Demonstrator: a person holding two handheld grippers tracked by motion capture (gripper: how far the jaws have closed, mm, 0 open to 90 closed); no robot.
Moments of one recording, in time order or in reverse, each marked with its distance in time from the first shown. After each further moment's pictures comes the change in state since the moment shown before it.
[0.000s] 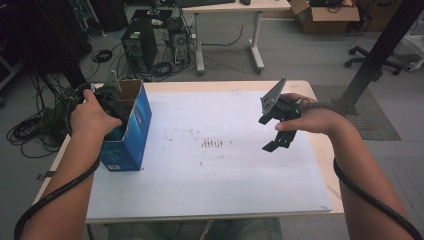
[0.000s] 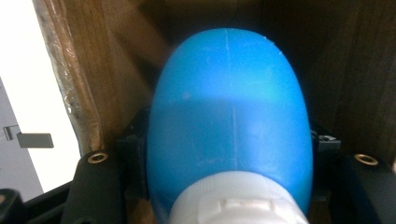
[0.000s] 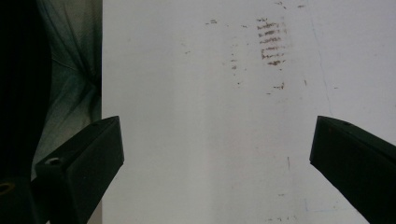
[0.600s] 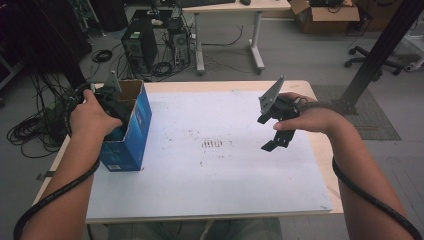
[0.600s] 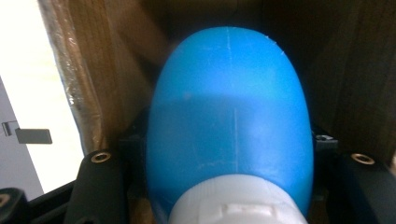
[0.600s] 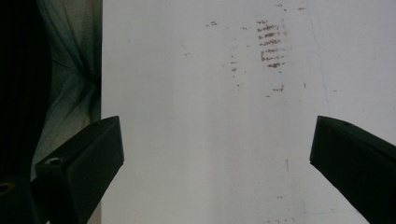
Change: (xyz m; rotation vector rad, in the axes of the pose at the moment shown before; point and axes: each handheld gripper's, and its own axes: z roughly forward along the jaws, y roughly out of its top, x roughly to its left) left arm -0.001 -0.001 0.000 0.005 -0.001 -0.008; right arm -0.001 0.004 0.000 0.004 0.001 -0.009
